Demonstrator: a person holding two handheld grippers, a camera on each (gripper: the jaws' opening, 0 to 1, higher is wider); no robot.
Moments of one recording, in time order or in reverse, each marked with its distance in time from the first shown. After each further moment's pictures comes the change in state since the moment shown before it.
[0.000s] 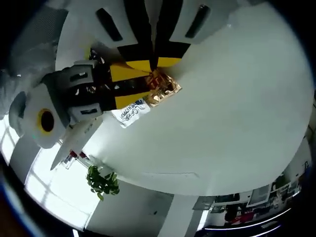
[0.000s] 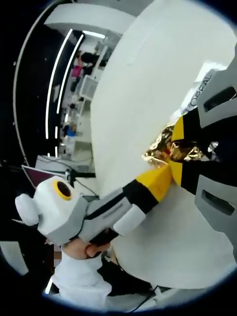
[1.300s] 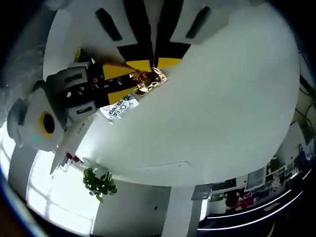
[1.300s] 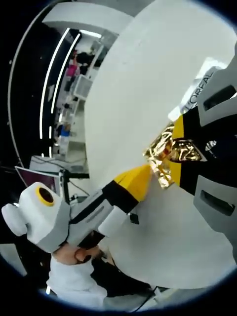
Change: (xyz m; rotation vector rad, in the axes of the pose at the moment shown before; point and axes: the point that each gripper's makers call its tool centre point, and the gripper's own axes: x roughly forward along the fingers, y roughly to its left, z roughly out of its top) left arm -0.017 0.014 0.014 0.076 -0.070 0.109; right arm -0.002 0.000 -0.008 0.000 0.058 0.000
